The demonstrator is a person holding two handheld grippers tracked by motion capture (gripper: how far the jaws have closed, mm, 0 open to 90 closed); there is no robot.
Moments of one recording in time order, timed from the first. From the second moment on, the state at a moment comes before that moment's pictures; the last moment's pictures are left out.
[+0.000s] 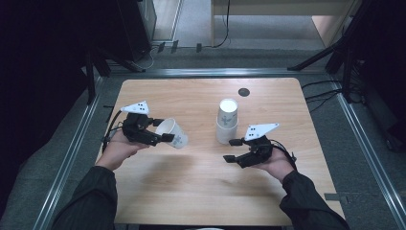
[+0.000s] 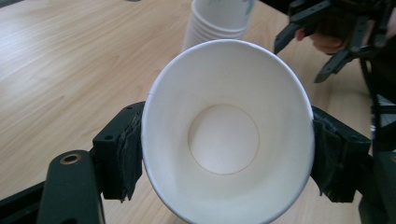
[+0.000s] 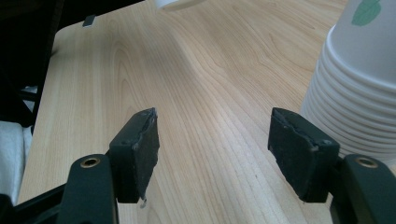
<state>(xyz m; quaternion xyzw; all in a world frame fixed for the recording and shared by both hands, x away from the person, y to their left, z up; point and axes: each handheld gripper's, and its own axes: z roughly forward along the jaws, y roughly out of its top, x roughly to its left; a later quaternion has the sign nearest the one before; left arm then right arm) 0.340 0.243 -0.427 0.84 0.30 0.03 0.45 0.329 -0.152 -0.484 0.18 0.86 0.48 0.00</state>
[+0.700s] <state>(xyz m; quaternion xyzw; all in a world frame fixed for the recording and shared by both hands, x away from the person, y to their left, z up) 0.366 0.268 -0.424 0.85 0.37 0.09 0.36 0.332 -0.156 -0.485 0.20 0.86 0.48 0.02</state>
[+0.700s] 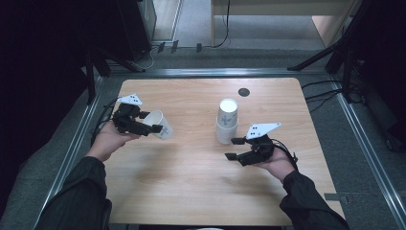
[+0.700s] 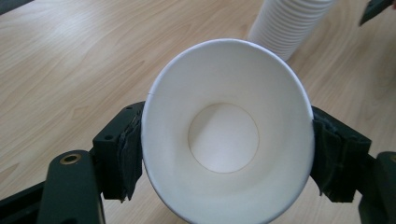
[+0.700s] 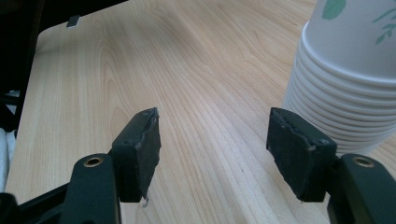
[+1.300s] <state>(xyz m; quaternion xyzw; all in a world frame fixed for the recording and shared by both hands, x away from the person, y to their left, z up) 0.392 0.273 -0.444 0.87 0.40 0.10 0.28 0.333 -0.156 -0.487 0.20 0.86 0.47 0.02</state>
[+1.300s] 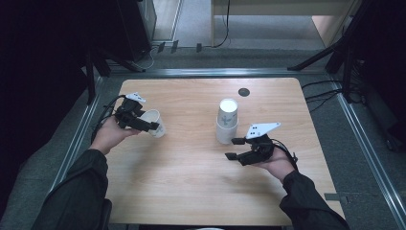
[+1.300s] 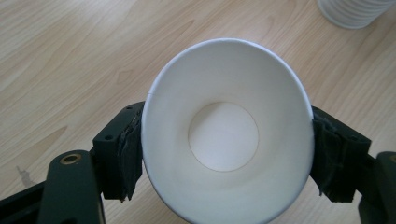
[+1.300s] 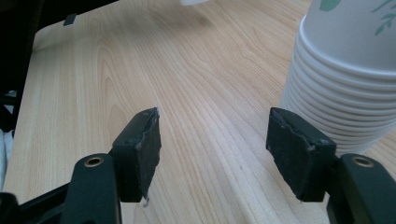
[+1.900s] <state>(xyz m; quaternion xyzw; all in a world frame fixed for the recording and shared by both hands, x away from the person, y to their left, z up) 0.399 0.258 -0.466 0.87 0.40 0.10 0.26 0.332 -0.155 -0.487 0.20 0.86 0.47 0.02</state>
